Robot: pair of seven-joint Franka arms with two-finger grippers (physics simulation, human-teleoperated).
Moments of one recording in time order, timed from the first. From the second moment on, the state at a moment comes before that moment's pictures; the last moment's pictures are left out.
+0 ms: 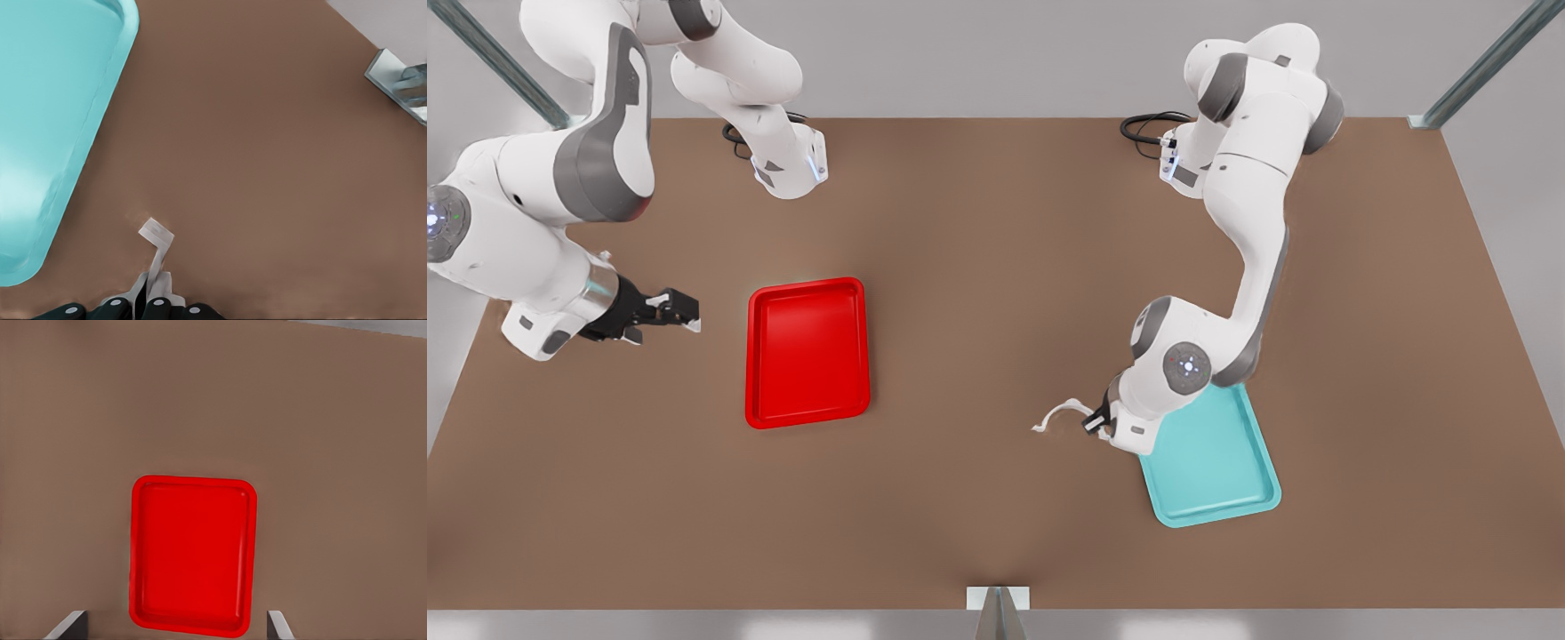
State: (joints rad) left arm -0.34 0.73 -0.16 -1.32 -0.11 2.11 -0.96; right arm 0.02 0.27 0.08 -1.31 0.09 1.51 -0.11
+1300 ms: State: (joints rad) left arm -0.59 0.82 -0.24 -1.15 -0.15 2.14 -1.68; right arm 0.33 0.56 0.20 -1.39 0.08 1.90 0.96
